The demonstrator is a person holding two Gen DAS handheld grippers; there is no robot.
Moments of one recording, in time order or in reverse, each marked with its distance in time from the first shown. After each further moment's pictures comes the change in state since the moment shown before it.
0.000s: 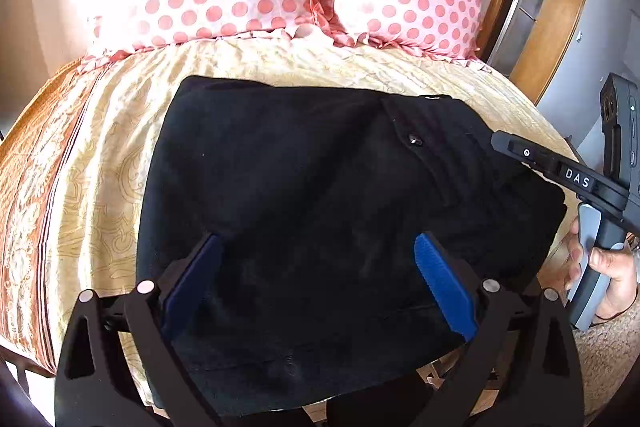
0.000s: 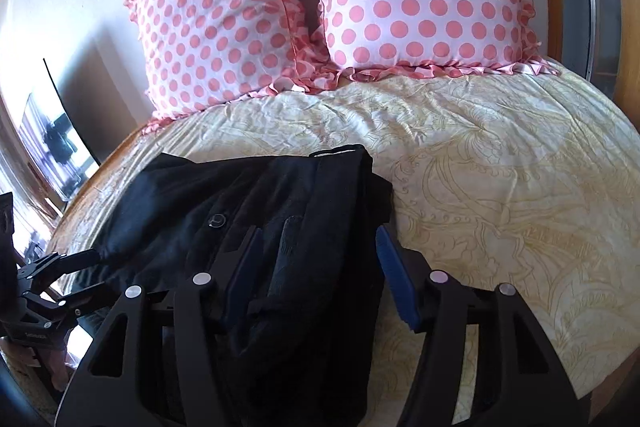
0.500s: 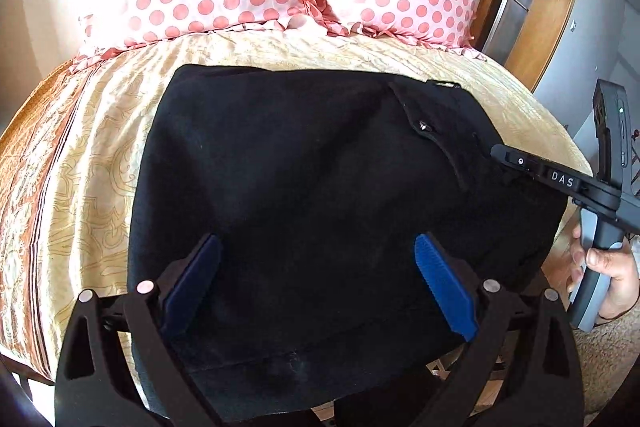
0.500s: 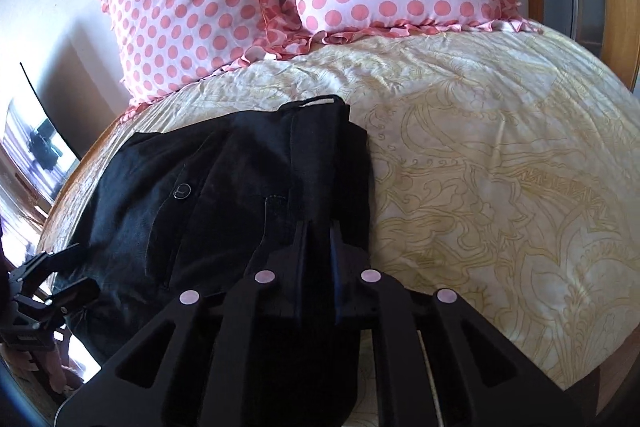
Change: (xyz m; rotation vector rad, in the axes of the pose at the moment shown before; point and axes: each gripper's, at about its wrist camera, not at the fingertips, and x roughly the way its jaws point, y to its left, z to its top) left arm -0.001 0.005 -0.006 0.033 -0.010 -0.023; right arm 0.002 -0.012 -0.026 0.067 0.052 -0.051
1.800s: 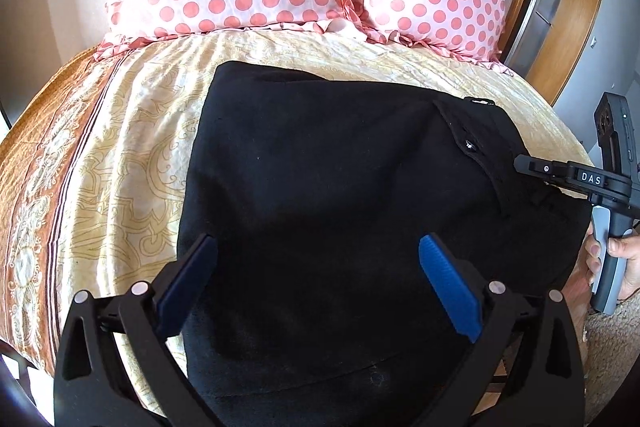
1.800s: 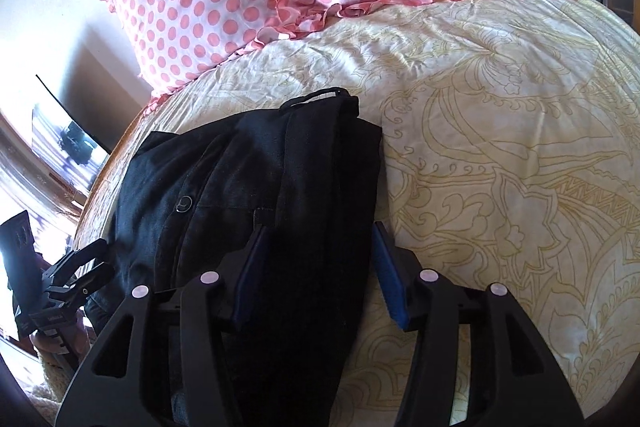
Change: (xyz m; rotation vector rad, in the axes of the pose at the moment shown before) left arm 0.004 0.032 0.007 -0.051 0.005 0.063; right arm 0.027 -0.026 0.020 0.052 0.142 0.185
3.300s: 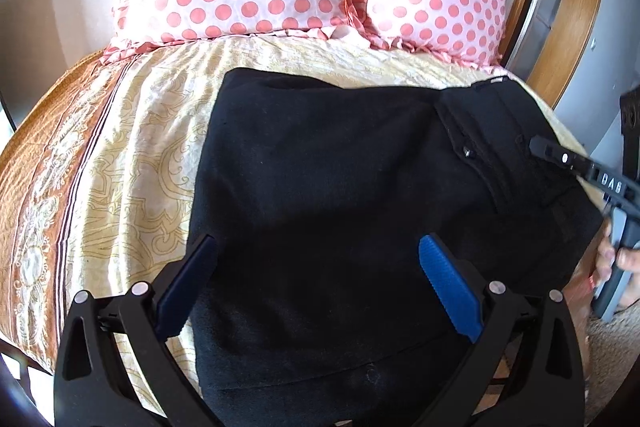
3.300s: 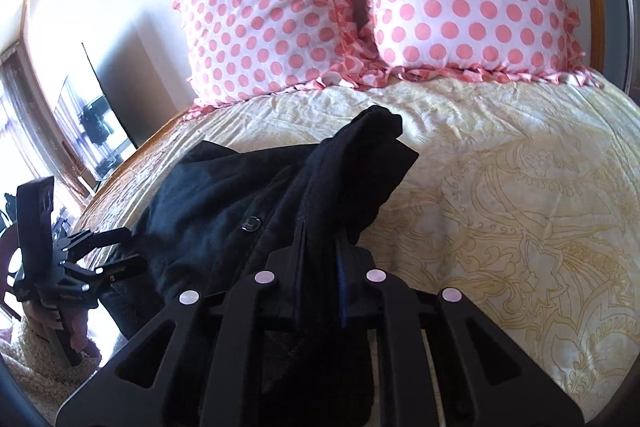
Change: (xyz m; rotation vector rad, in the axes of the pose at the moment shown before) left arm -0.016 0.019 0.005 -0.022 -0.039 -0.018; right arm -0.033 0.061 -0.009 -0.224 -0.171 0.039
